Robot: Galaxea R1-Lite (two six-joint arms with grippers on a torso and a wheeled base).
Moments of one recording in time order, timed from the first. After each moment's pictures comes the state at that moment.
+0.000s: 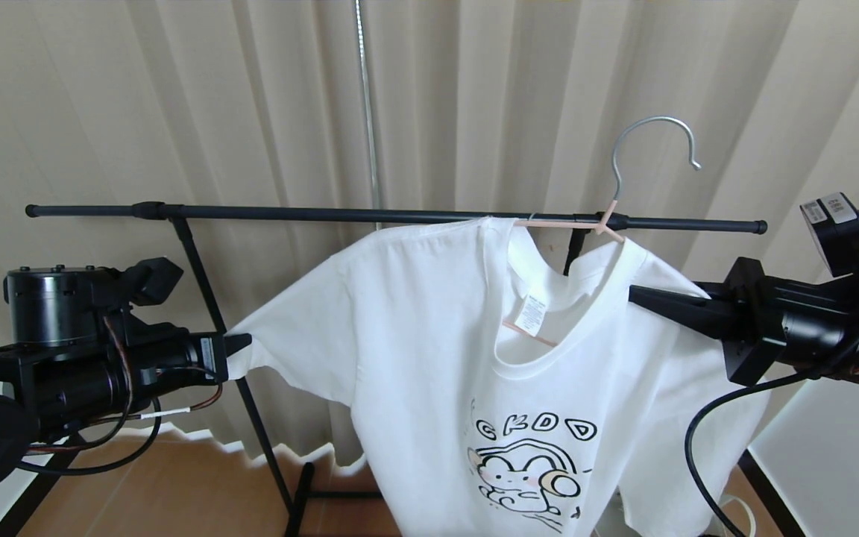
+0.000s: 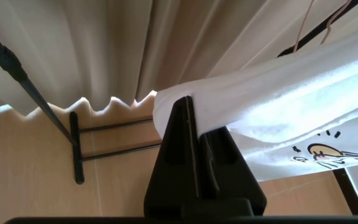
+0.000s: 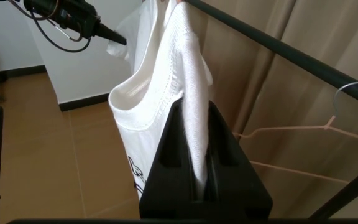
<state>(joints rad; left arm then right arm) -0.06 1.67 -0.60 -0.61 -0.29 -0.12 0.12 1.58 -0.56 -1.03 0.96 -0.02</state>
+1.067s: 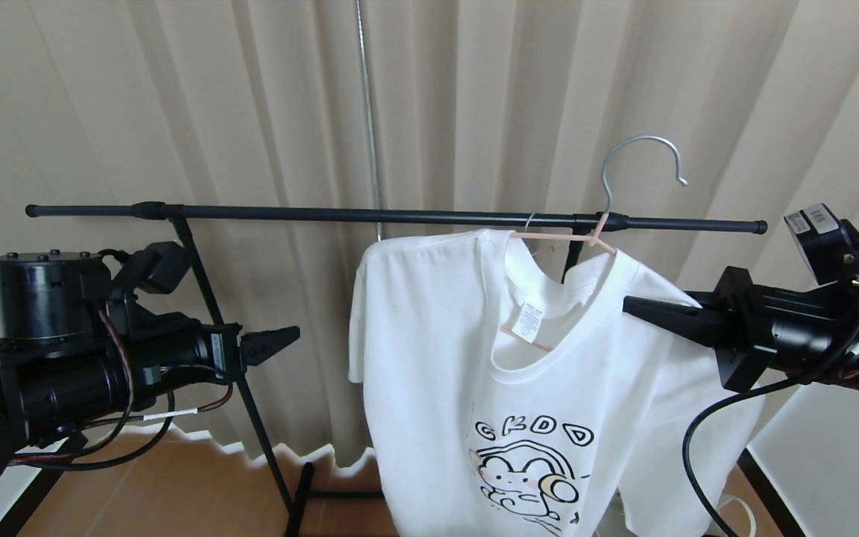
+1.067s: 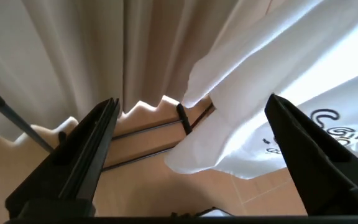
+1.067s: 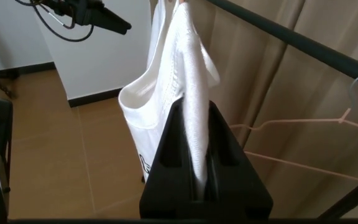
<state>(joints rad) -0.16 1.58 -0.61 -0.58 -0.30 -0.09 0.12 1.61 -0.56 -1.03 1.00 -0.03</state>
